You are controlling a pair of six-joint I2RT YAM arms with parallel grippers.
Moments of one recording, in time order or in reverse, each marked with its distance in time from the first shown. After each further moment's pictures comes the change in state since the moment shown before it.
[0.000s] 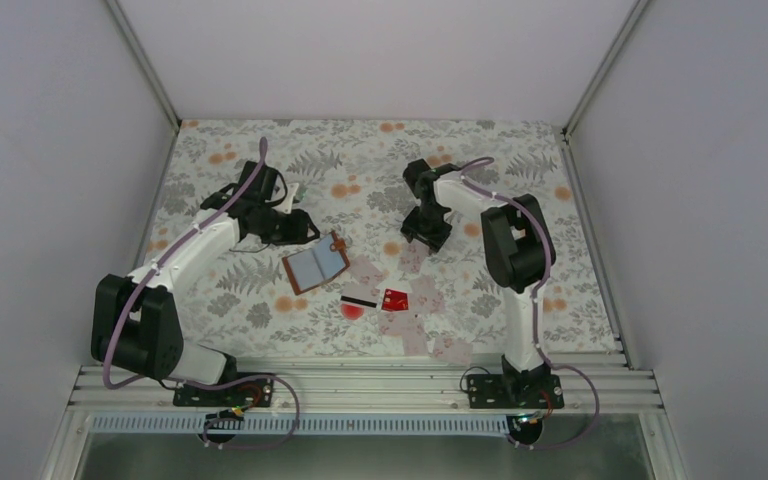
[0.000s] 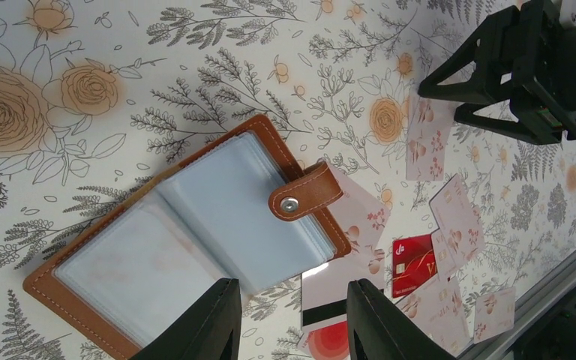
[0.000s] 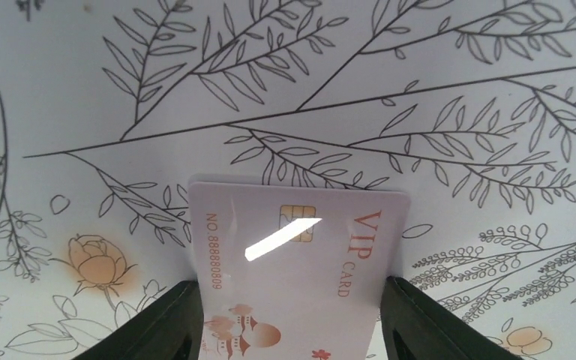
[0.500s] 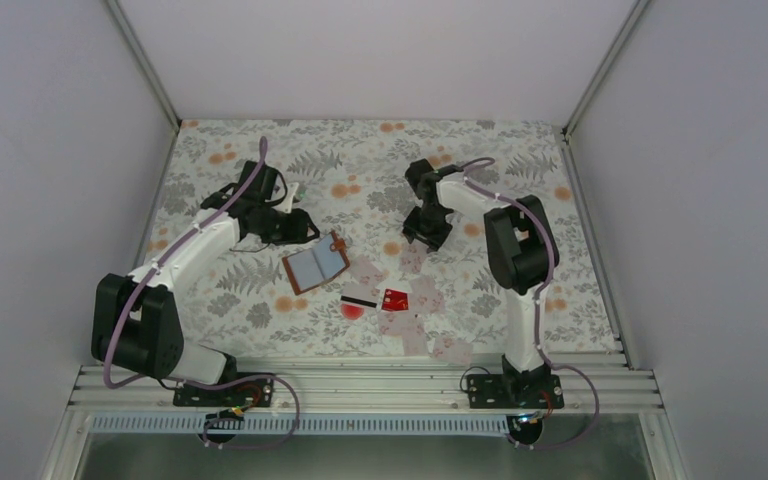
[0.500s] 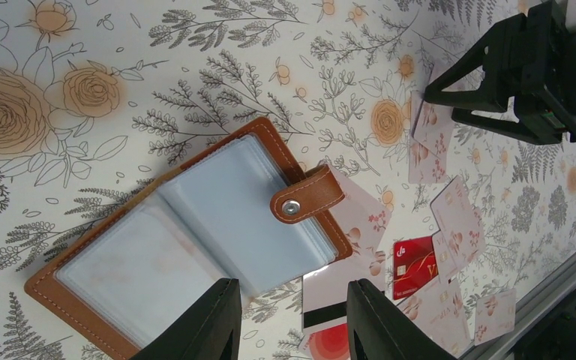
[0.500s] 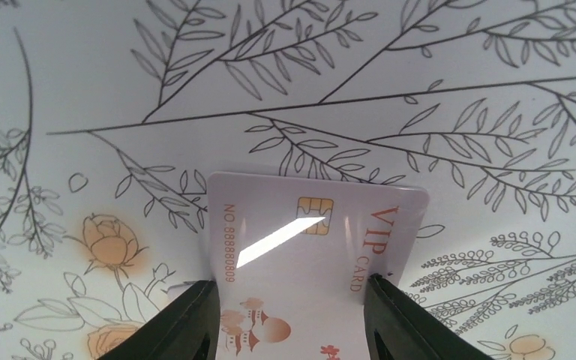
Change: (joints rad) left arm 0.002 0.002 0.000 0.007 -0.001 -0.002; right arm -0.009 -0.021 -0.027 0.029 -0.028 -0.043
